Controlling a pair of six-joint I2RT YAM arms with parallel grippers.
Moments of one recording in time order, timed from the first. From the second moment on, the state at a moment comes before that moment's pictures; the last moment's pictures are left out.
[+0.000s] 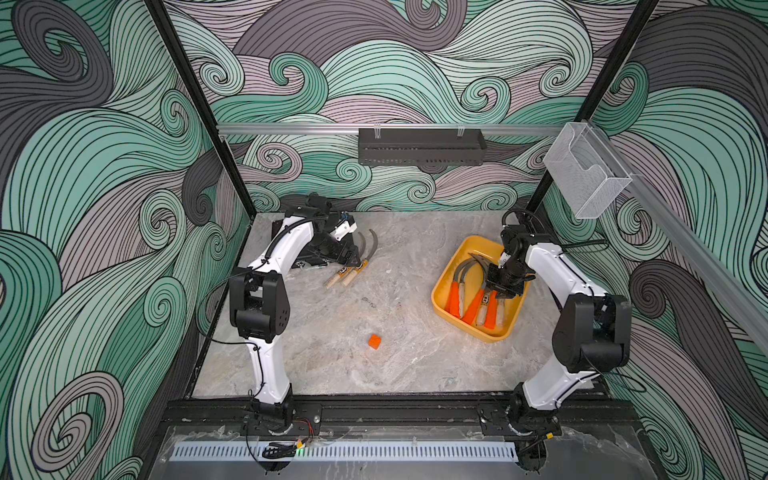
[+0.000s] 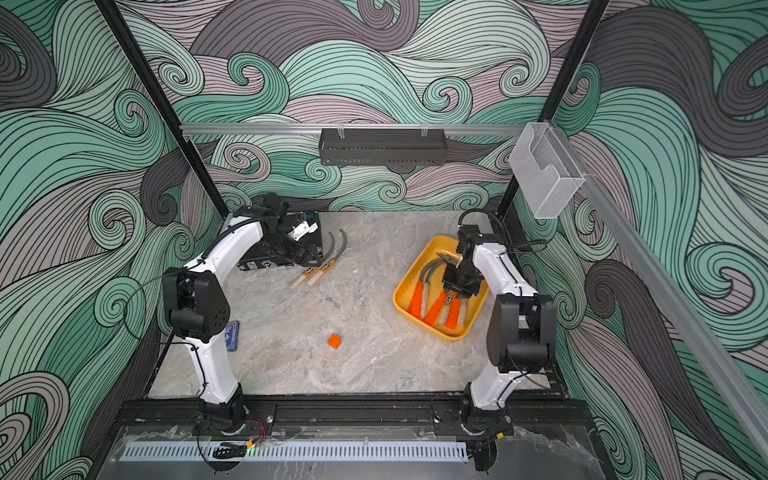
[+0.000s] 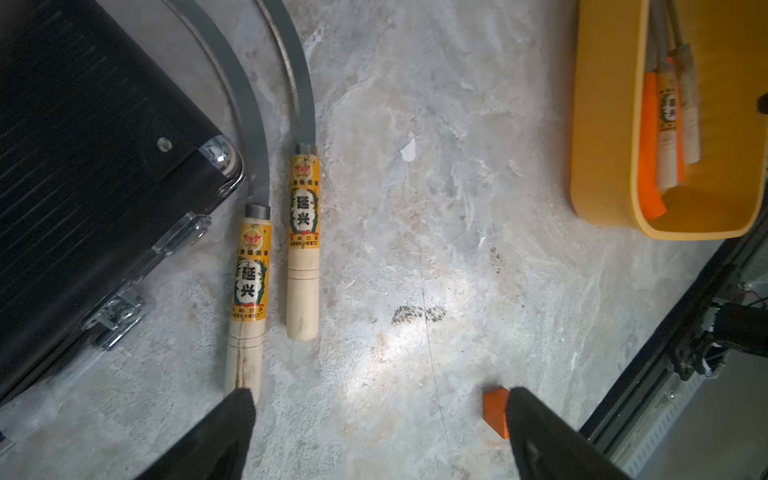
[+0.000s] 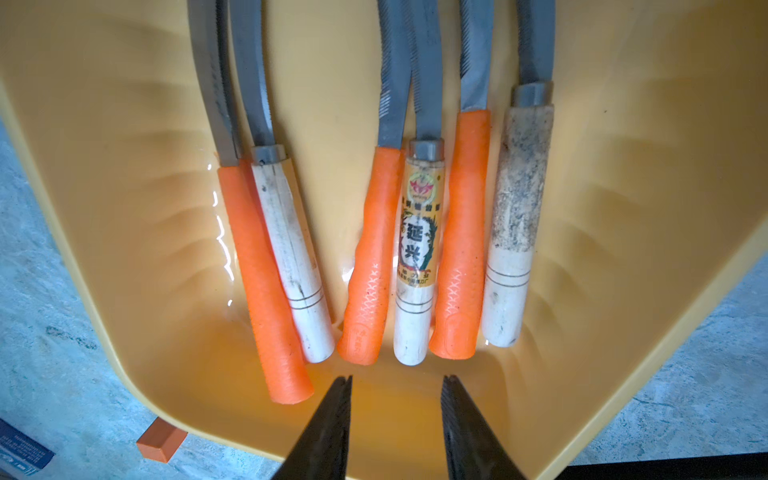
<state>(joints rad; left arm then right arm) -0.18 1.98 1.79 -1.15 0.41 0.30 0.00 1.68 1.34 -1.17 -0.14 0.35</state>
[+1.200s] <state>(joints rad) -0.33 2.26 1.96 -1.21 0.12 0.18 0.00 1.62 1.34 -1.22 -0.19 0.35</state>
